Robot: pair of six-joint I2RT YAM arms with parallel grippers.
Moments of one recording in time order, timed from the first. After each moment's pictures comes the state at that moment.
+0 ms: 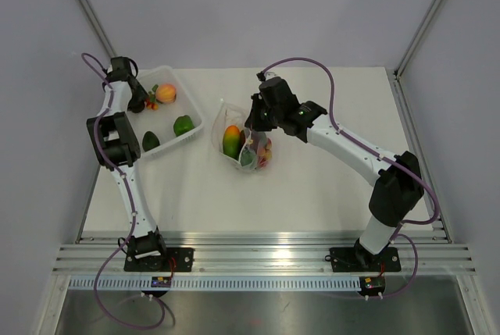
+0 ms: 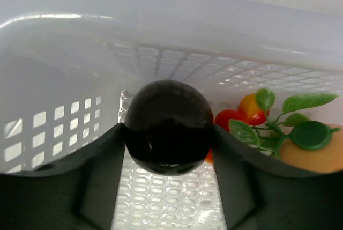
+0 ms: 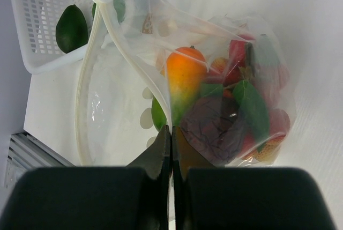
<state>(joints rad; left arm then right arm) 0.25 2.41 2.12 -0.63 -0.20 -0.41 0.73 1.72 1.55 -0.46 0.00 0.59</state>
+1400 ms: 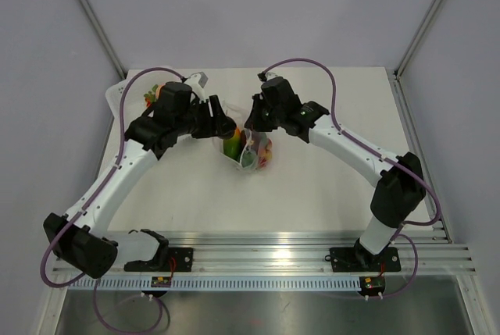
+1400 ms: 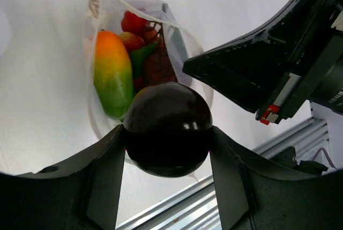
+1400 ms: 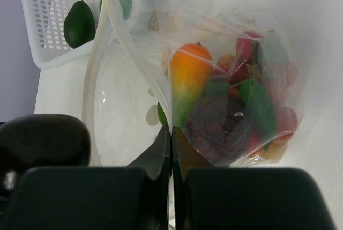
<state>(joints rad) -0.44 1.24 1.30 -0.67 0.19 -0.51 0.72 1.71 1.54 -0.46 -0.04 0.61</state>
